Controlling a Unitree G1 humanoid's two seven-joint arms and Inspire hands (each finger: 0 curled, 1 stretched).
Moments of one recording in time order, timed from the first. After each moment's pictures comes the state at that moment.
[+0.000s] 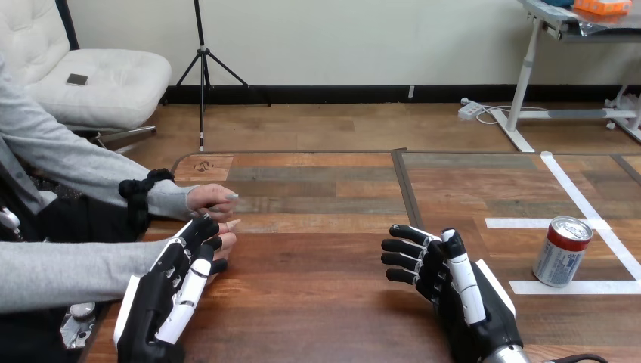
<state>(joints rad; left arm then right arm) 0.05 0.09 0.14 0.64 -0.23 -0.71 -0.33 -0.07 -0.09 -0.12 0.66 0.19 -0.46 0.48</state>
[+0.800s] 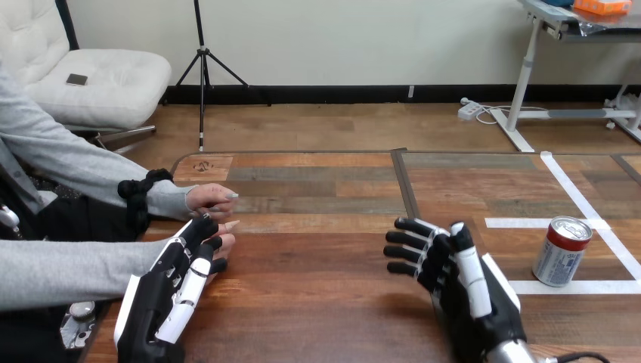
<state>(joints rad) 0.05 0.09 0.14 0.64 -0.23 -0.71 -0.33 -0.09 -0.08 -0.14 0.66 0.27 -0.45 0.51</state>
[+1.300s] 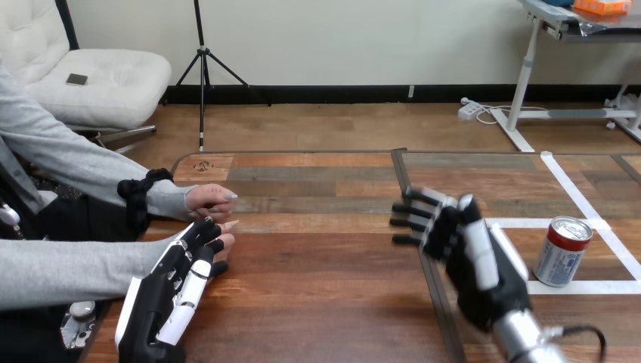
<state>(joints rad) 0.05 0.09 0.14 0.66 -0.23 -0.71 -0.33 -0.18 -0.10 -0.17 0.66 0.28 -0.45 0.51</state>
